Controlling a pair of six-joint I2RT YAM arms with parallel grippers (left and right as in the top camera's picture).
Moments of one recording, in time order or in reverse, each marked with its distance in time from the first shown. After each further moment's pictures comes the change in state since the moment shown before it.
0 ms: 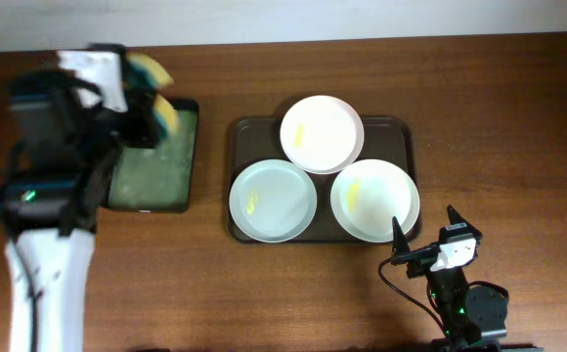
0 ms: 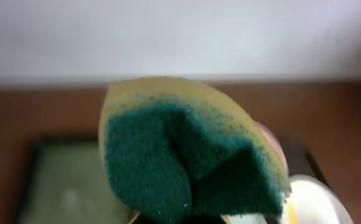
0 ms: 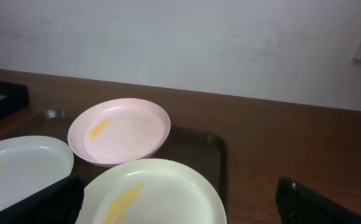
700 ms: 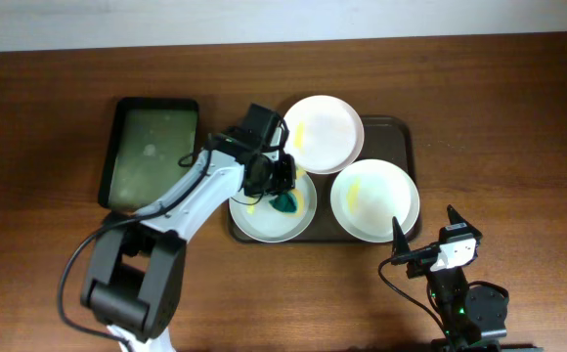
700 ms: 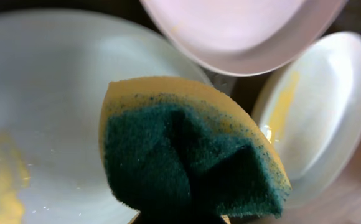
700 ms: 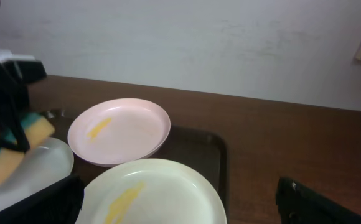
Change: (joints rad) left arm -0.479 0.597 -0.076 0.026 0.002 -0.439; right arm 0.000 0.000 0.000 0.000 0.000 0.000
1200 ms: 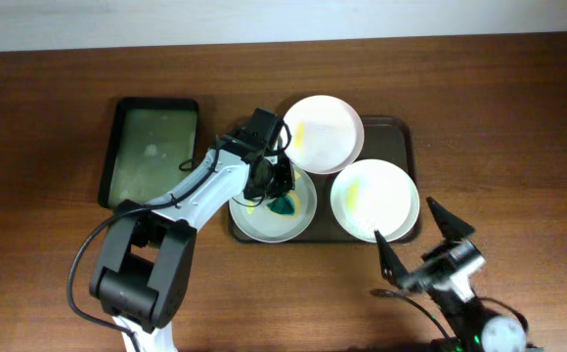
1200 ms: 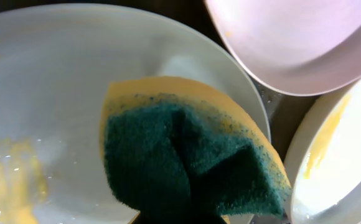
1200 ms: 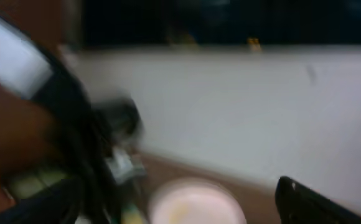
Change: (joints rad) left arm -0.006 0.054 0.000 0.010 -0.076 -0.057; right arm 0.001 0.001 -0.002 0.473 -0.372 0.168
